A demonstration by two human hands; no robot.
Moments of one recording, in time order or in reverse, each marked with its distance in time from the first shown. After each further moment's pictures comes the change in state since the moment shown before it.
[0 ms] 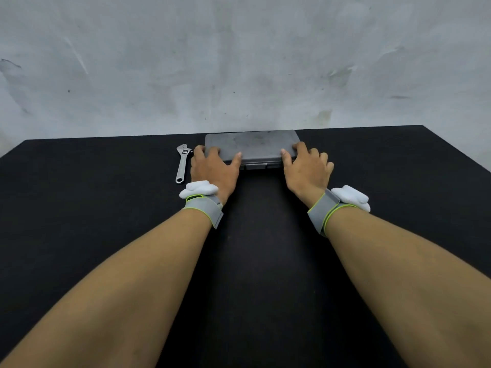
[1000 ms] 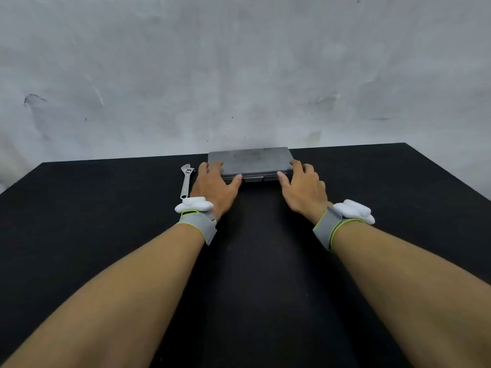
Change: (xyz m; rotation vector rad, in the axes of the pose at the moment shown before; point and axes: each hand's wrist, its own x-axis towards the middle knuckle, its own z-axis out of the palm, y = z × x) left_hand -0.015 0.009 -0.038 -0.007 -0.129 0.142; right_hand -0.017 0.005 -0.038 0.133 -0.193 -0.096
